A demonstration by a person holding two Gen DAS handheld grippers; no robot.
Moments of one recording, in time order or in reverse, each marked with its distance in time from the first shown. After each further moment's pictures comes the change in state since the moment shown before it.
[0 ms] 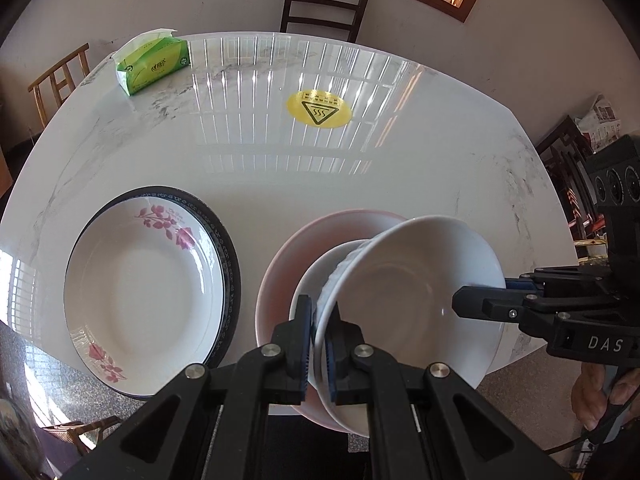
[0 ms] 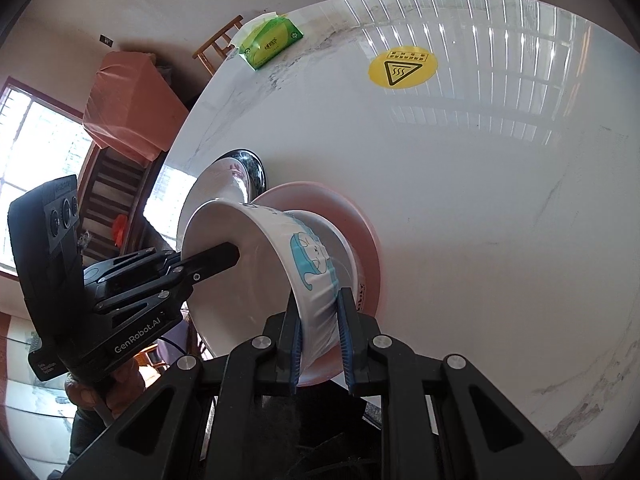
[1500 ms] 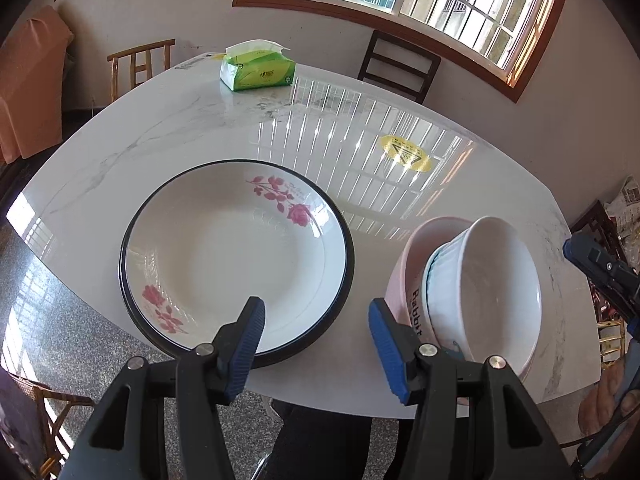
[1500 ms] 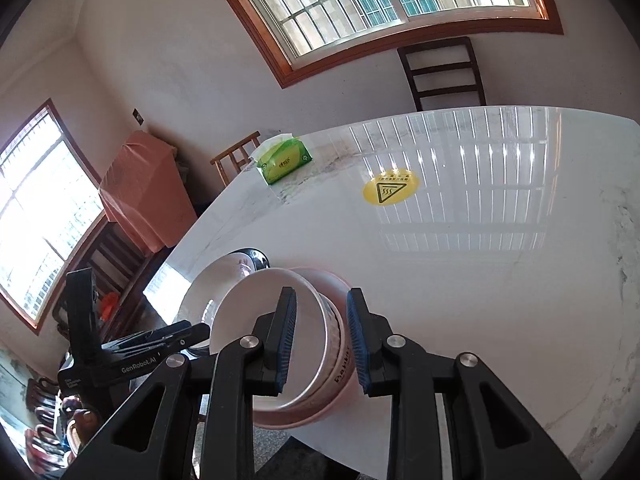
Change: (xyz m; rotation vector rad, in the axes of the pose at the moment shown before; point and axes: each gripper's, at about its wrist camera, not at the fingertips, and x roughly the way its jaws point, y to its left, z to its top) left arm -0.014 0.075 -0.071 -0.221 -0.249 0.087; right arm -0.039 0.017 -0.034 -0.124 -0.540 -0.015
